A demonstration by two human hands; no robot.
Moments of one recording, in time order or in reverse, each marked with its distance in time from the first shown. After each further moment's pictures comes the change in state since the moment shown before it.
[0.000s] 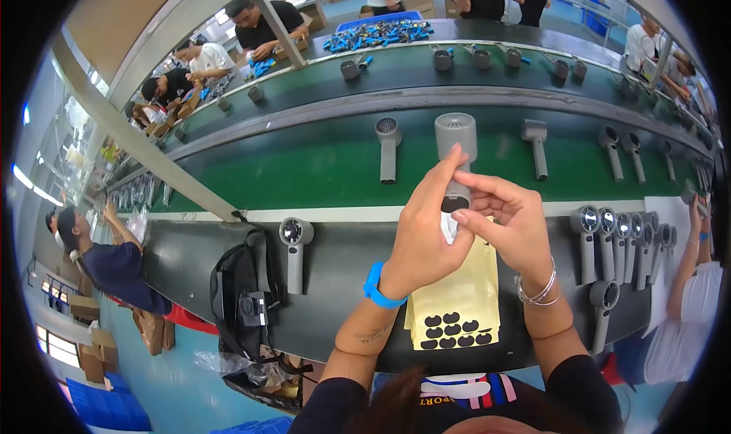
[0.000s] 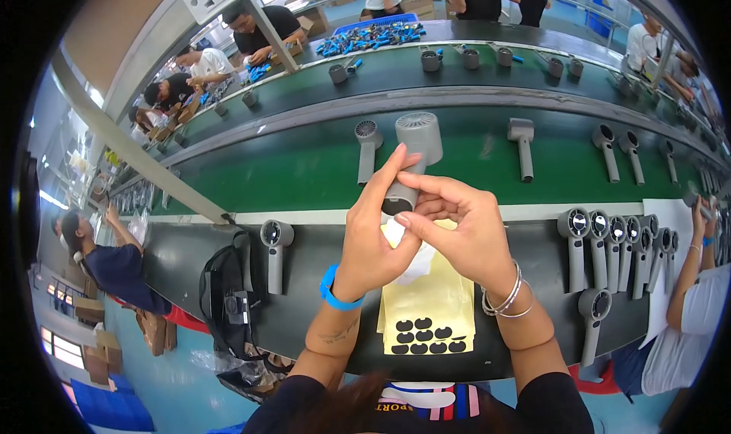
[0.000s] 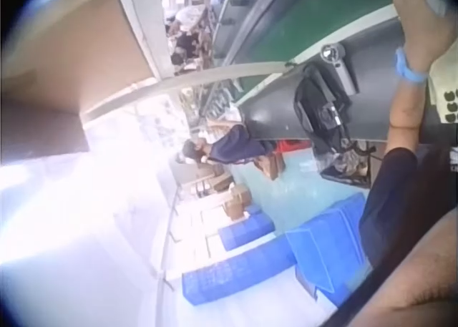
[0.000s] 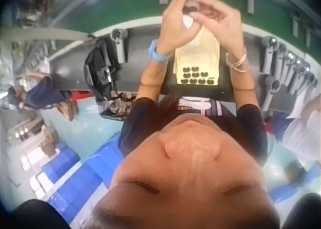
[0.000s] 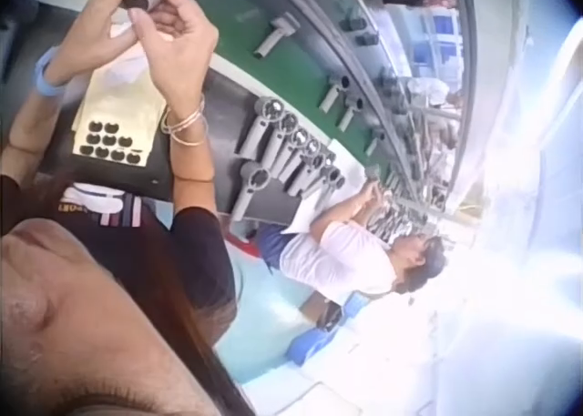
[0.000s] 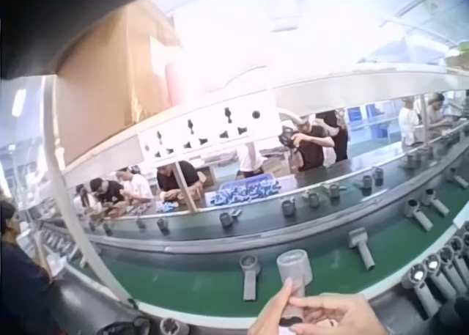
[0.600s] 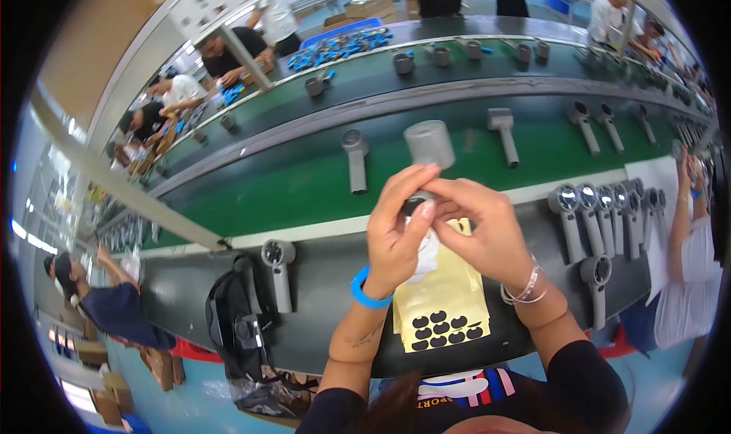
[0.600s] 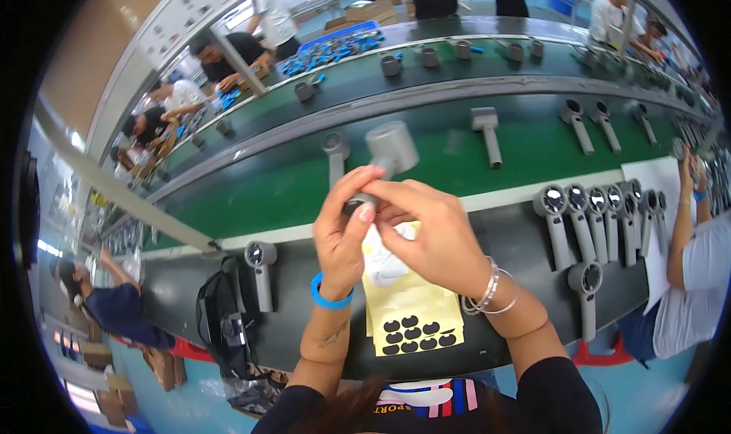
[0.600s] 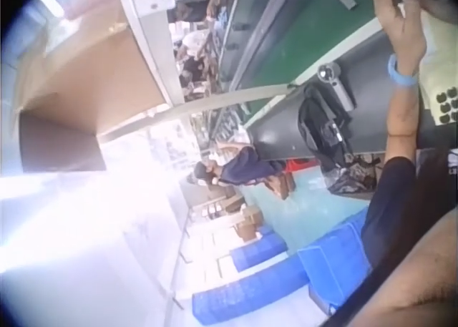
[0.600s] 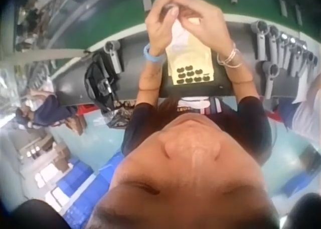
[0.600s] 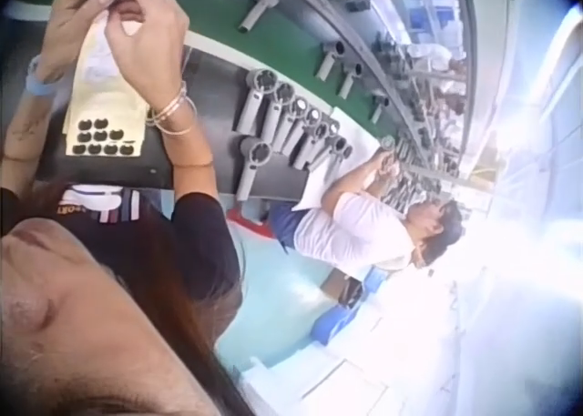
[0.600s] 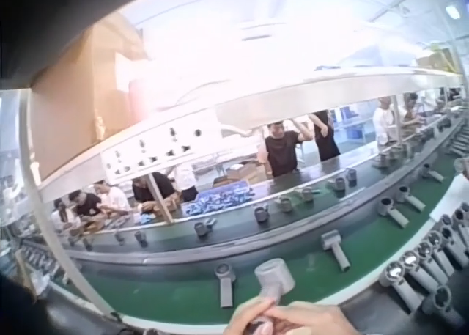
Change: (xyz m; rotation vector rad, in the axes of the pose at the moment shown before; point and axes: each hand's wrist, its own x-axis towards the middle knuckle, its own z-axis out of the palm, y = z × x) left_hand -0.001 -0.011 0.013 -0.396 0.021 0.024; right_hand -0.014 -0.008 -0.003 -0.279 0.049 -0.165
